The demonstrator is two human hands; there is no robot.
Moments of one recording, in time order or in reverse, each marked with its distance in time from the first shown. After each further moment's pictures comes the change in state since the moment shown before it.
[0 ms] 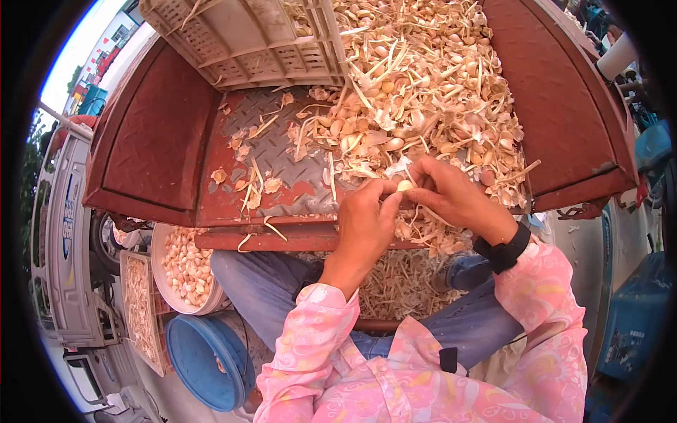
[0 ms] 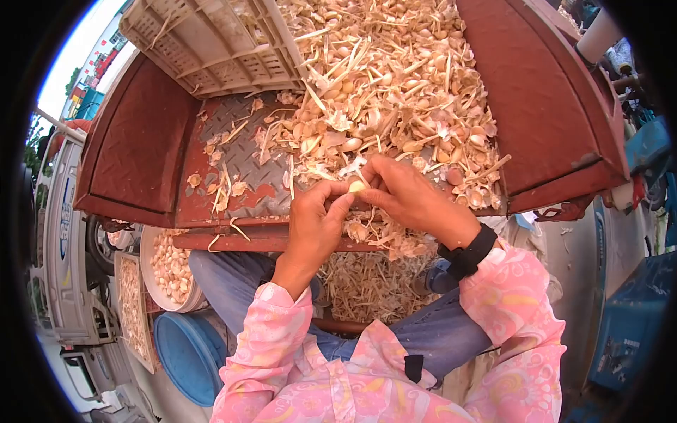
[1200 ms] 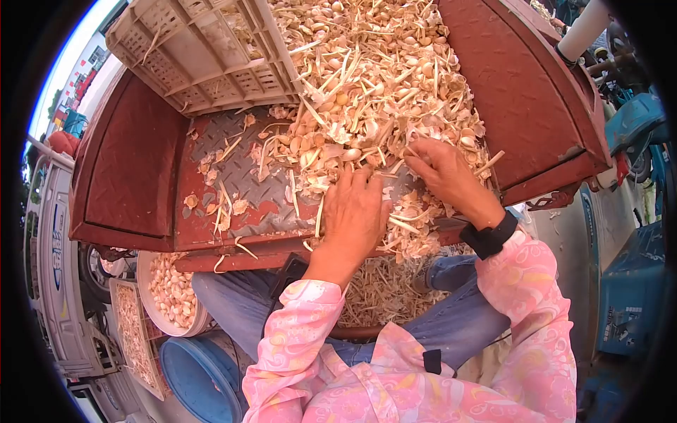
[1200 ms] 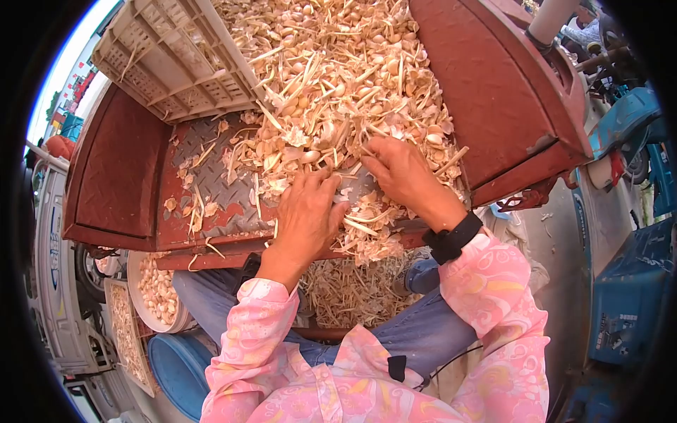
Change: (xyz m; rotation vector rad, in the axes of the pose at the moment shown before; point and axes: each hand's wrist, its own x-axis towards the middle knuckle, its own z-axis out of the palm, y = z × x) left_hand 0.018 0.024 0.019 0.597 -0.164 0.356; right_hand -0.005 0.035 -0.045 -0.302 0.285 -0.056
